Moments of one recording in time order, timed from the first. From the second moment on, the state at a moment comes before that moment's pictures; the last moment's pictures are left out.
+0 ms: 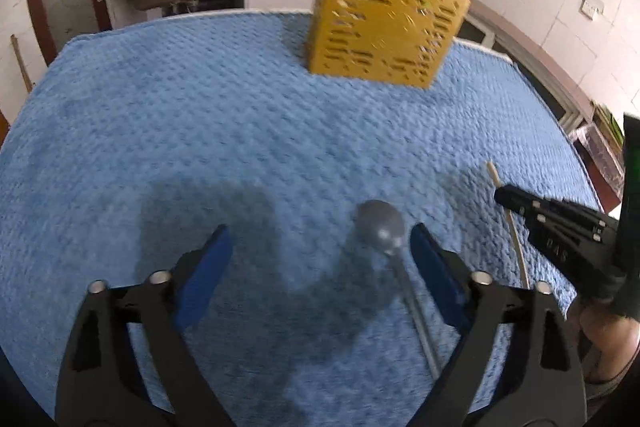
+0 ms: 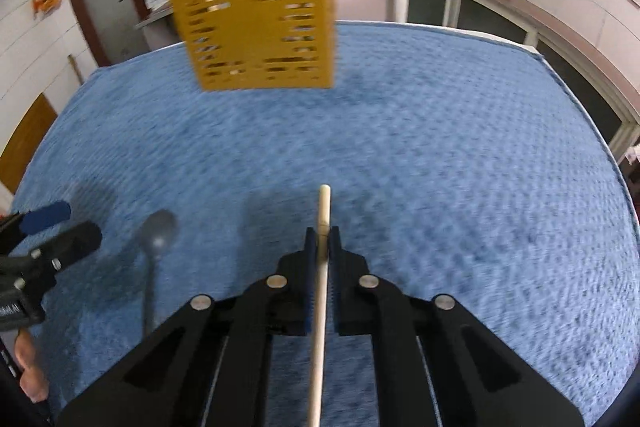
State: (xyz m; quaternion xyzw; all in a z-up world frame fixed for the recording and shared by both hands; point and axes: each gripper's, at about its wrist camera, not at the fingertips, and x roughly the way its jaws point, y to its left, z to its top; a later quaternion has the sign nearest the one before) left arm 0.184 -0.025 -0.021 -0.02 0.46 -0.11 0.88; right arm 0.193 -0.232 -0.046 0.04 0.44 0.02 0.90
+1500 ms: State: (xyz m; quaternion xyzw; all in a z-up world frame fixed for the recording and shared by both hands) left arm 0.210 -0.056 0.026 0.04 0.41 -0.14 0.90; right arm 0.192 -0.253 0.004 0.09 0.35 0.03 0.93
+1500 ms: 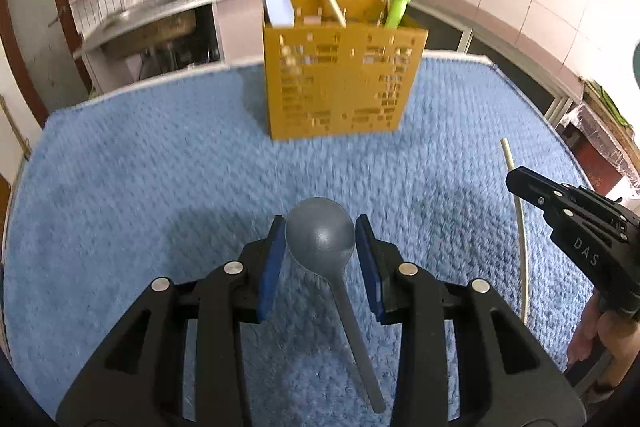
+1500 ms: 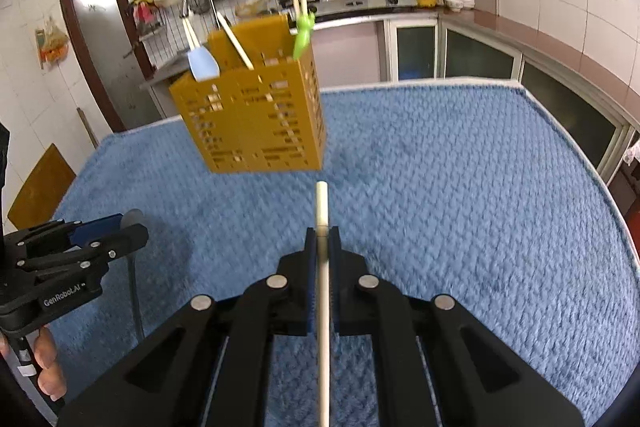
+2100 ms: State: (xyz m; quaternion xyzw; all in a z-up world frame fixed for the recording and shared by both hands) left arm 0.220 -0.047 0.091 0.05 0.31 -0.15 0.94; right arm 0.216 -0.248 0.067 0.08 0.25 0.03 0.96
